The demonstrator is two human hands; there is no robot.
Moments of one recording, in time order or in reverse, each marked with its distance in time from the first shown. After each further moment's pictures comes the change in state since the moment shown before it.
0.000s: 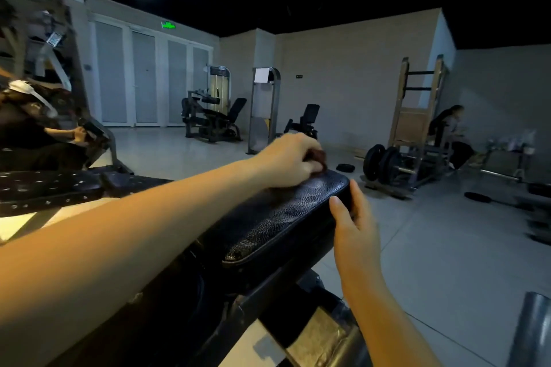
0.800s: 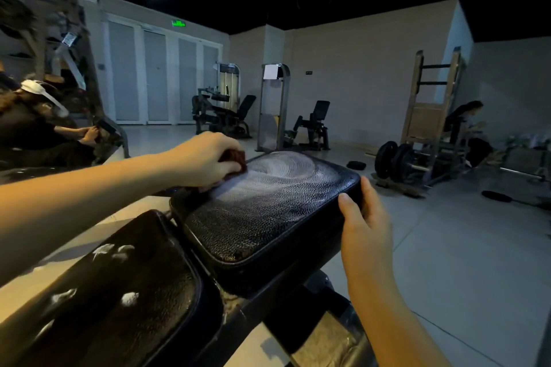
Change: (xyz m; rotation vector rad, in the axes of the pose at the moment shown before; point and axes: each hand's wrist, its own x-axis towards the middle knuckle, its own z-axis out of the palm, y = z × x) left_hand -0.067 -0.088 -0.052 0.239 -0.062 -0.168; right_hand 0.007 0.012 0.003 0.008 0.047 -0.017
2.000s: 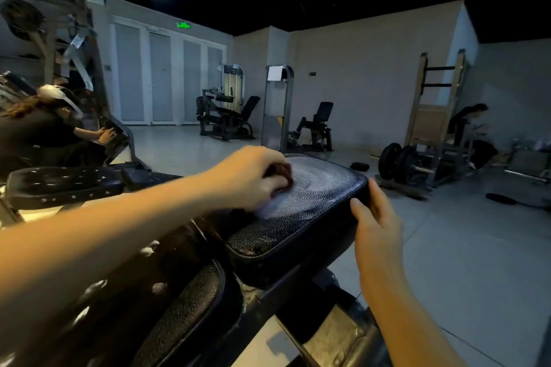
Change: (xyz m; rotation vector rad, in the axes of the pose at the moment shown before) left_hand -0.020 0.057 0.008 -0.171 0.055 0.097; right_hand -0.002 -0.004 -0.005 0.018 -0.018 0.038
